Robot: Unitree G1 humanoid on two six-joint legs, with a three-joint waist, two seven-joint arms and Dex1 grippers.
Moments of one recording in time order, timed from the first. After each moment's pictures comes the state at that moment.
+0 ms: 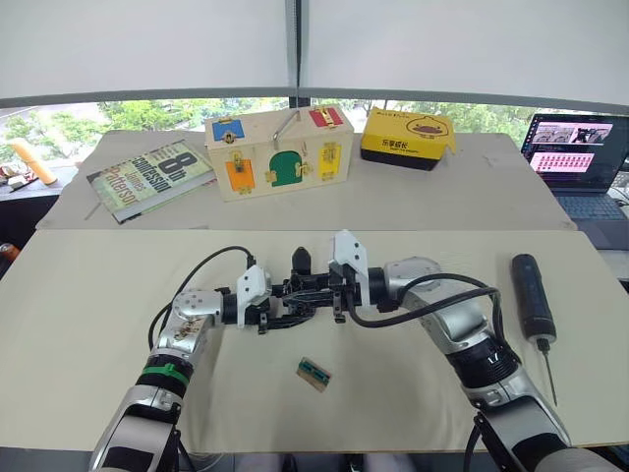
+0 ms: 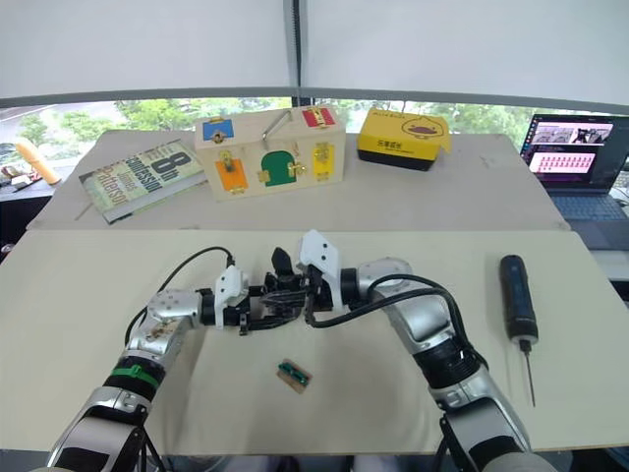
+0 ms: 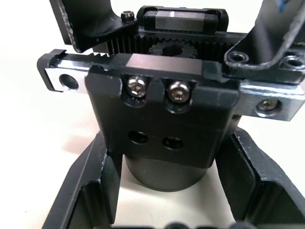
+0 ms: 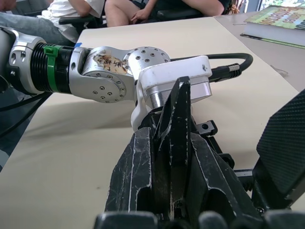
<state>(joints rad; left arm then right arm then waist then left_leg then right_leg) -0.48 0.40 -0.14 0.53 -0.19 -0.17 -1.27 -0.62 -0.36 0.35 -0.06 0.33 0.49 1.03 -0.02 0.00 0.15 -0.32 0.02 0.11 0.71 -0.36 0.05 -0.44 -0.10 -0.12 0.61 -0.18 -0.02</state>
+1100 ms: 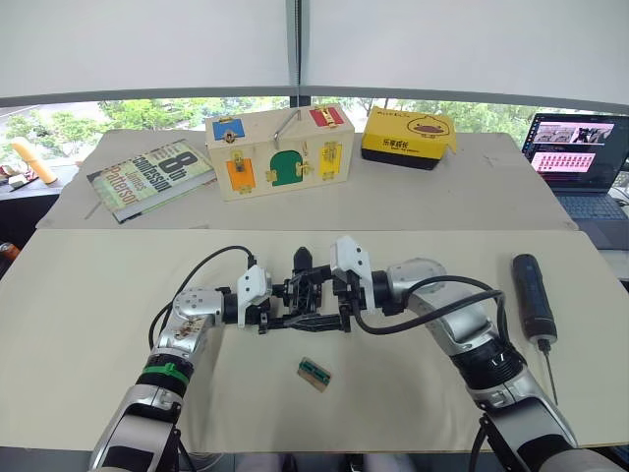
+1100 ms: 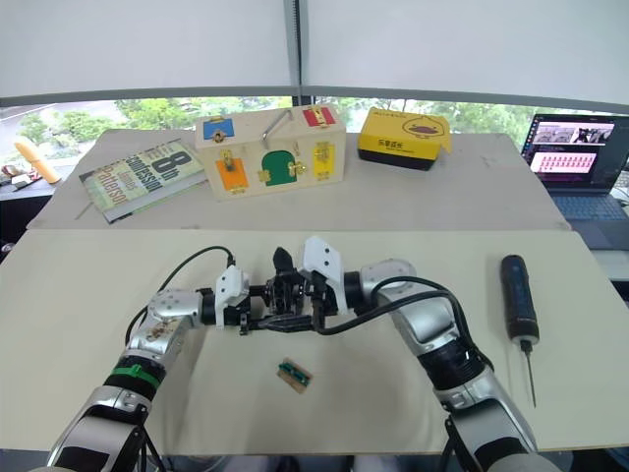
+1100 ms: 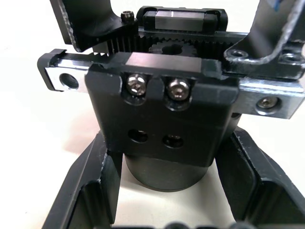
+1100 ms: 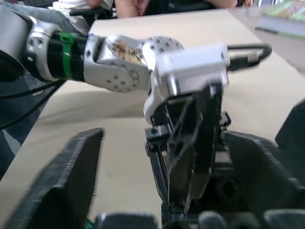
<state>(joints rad) -0.49 0.41 -0.14 0.54 -0.19 -0.18 -1.27 -0.61 -0.39 0.34 -0.08 0.35 0.45 1.11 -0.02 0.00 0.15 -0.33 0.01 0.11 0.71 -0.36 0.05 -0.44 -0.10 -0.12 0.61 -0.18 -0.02</state>
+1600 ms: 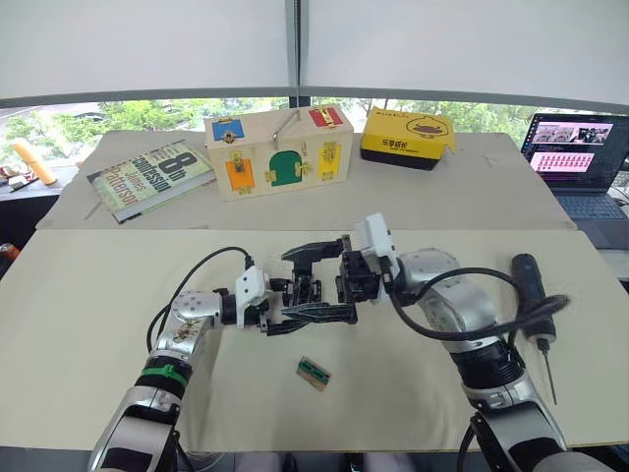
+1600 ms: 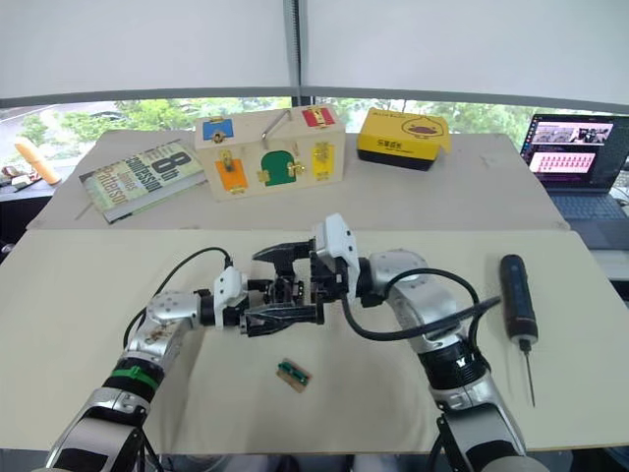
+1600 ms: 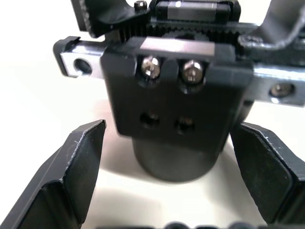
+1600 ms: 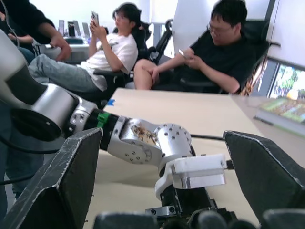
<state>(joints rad) -0.46 0.44 -0.13 0.53 -0.20 -0.21 -1.23 -0.59 -0.36 0.20 -0.16 0.52 0.33 1.20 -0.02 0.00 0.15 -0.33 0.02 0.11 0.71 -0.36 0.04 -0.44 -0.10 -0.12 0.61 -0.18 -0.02</state>
